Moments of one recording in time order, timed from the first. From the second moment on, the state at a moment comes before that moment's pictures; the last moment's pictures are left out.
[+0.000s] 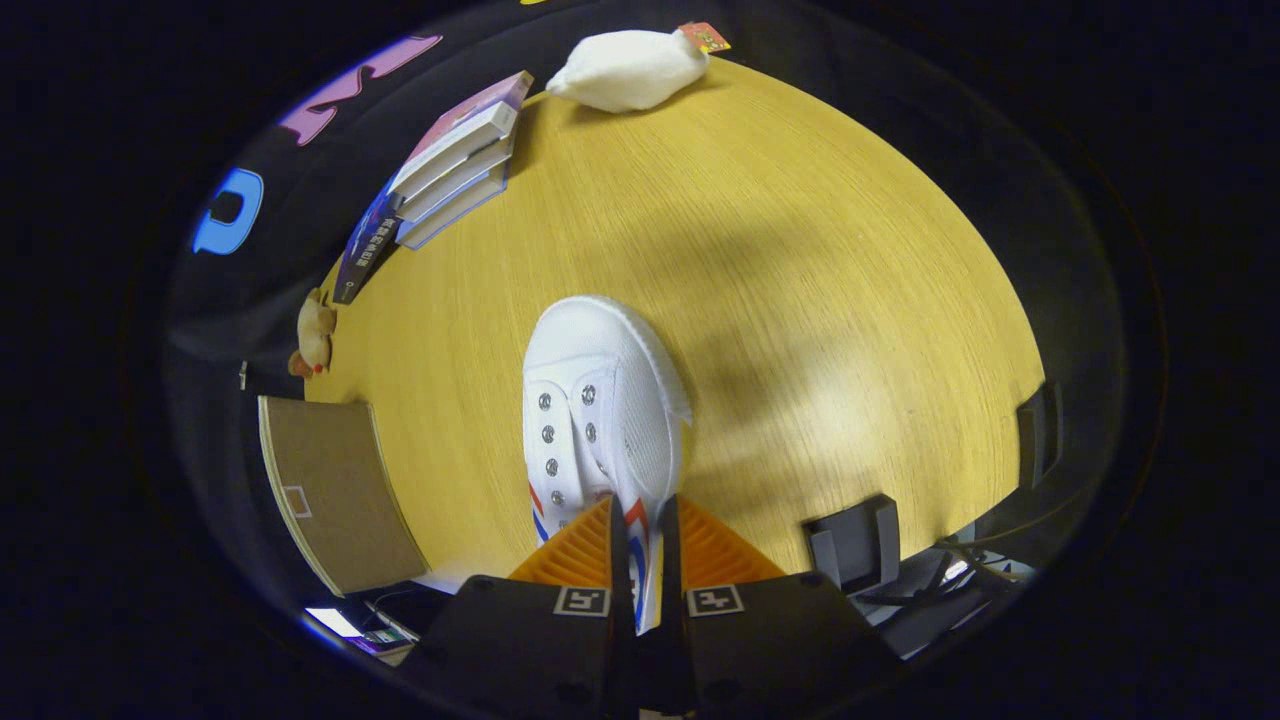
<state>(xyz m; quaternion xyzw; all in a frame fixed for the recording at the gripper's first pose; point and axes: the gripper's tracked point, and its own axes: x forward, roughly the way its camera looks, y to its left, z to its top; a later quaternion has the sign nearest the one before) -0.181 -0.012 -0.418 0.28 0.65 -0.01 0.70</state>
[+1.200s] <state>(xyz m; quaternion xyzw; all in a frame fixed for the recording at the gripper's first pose) -0.103 0.282 -0.214 0.35 0.59 0.17 0.71</state>
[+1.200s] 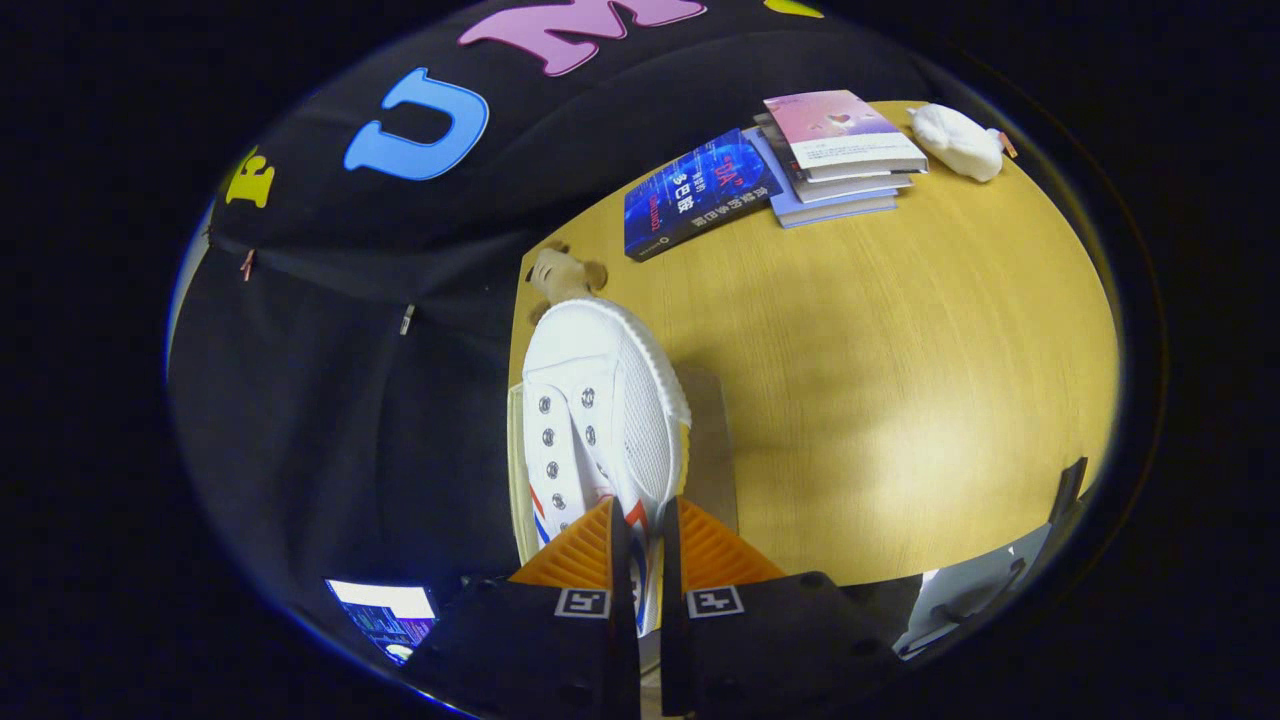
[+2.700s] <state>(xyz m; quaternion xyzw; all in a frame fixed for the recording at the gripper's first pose) -0.091 0.341 -0.226 0.27 0.58 0.19 0.75</state>
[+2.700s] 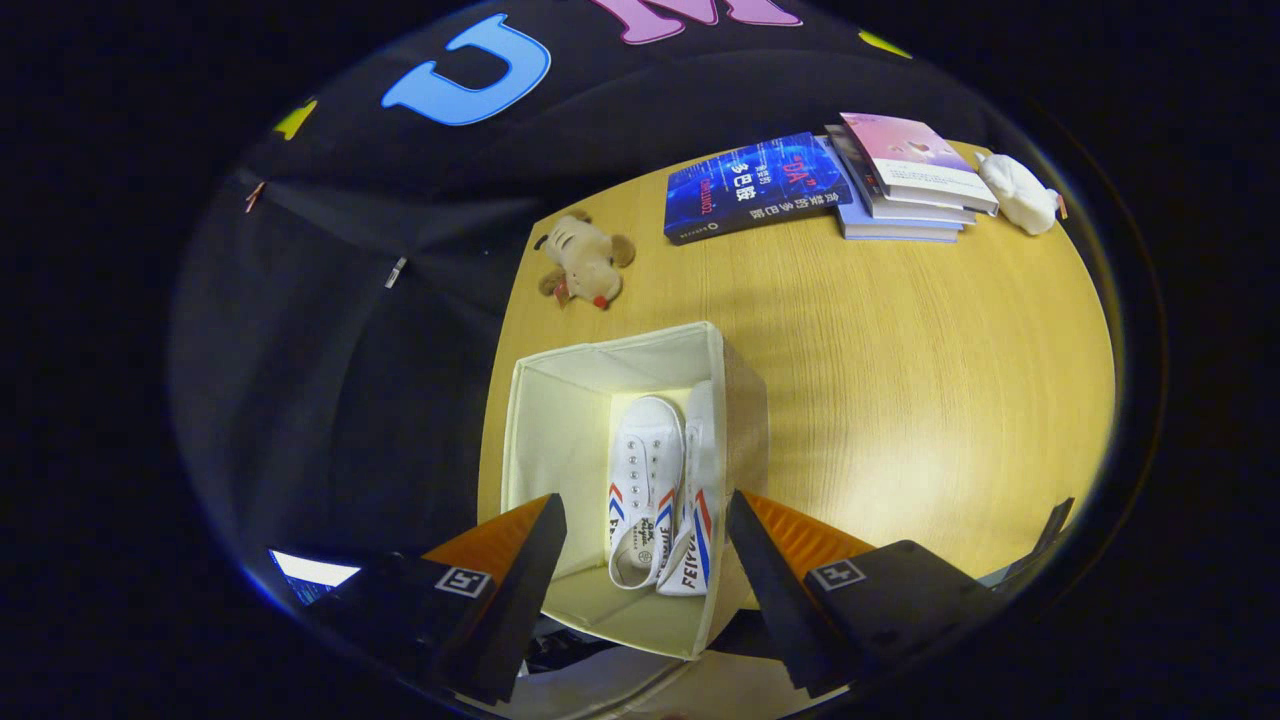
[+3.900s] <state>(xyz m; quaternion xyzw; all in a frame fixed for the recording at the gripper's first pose) 0.006 0.058 -0.095 0.15 0.18 0.09 0.97</state>
